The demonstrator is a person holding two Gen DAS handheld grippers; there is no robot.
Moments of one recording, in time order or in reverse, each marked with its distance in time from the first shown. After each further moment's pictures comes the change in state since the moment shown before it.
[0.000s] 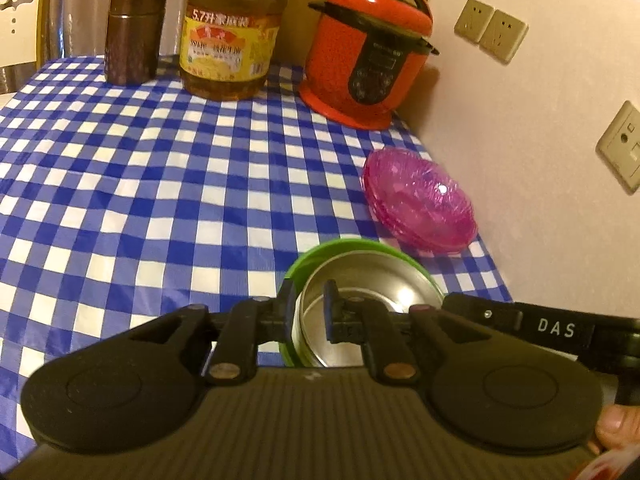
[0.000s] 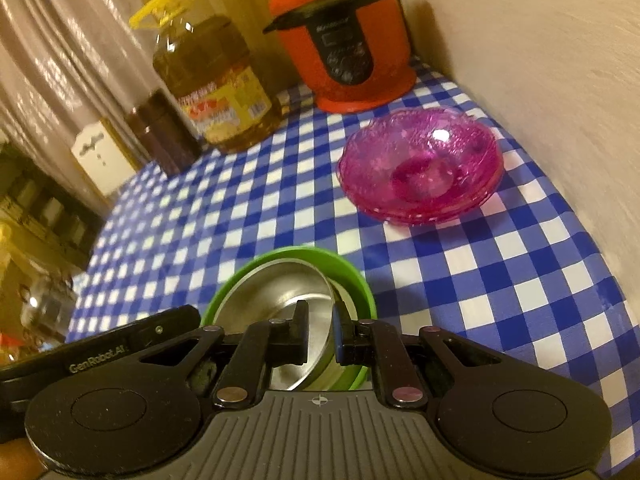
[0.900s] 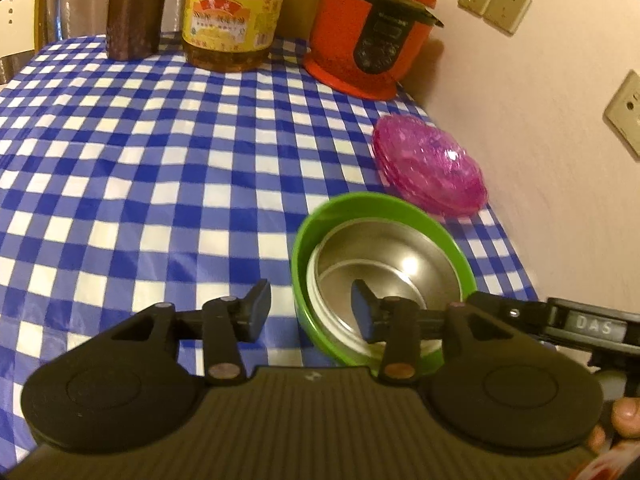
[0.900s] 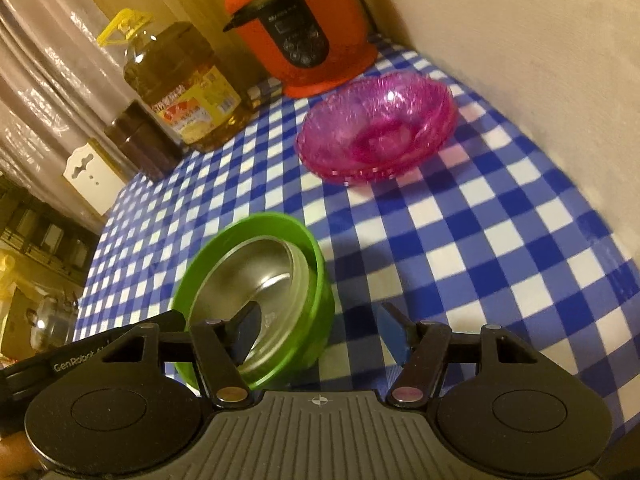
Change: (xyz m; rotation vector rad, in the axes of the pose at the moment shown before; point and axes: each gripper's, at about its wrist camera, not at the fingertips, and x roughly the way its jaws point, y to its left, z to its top) left arm 0.012 0.007 -0.029 0.017 0.062 0.007; right arm -0.003 -0.036 -0.029 0.105 0.022 0.007
